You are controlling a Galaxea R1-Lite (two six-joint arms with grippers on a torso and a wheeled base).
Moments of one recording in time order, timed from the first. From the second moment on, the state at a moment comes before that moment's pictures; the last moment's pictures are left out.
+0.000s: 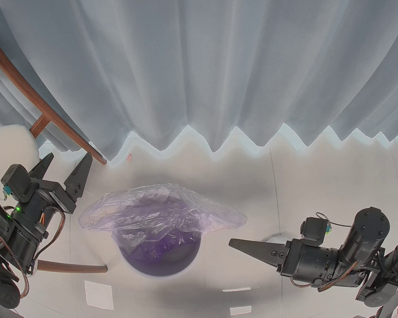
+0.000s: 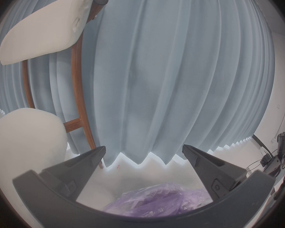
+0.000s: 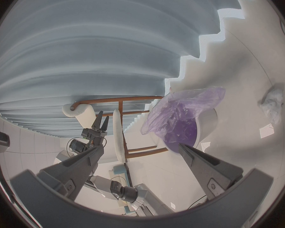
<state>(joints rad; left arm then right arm) -0.41 1.41 -0.16 -1.46 0.24 -0.06 0.82 1.78 -0.20 -1.45 0.26 1.00</state>
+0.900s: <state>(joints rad) -0.50 1.15 -0.35 -0.96 0.24 -0.18 0.89 1.56 -0.60 -0.62 0.27 1.00</state>
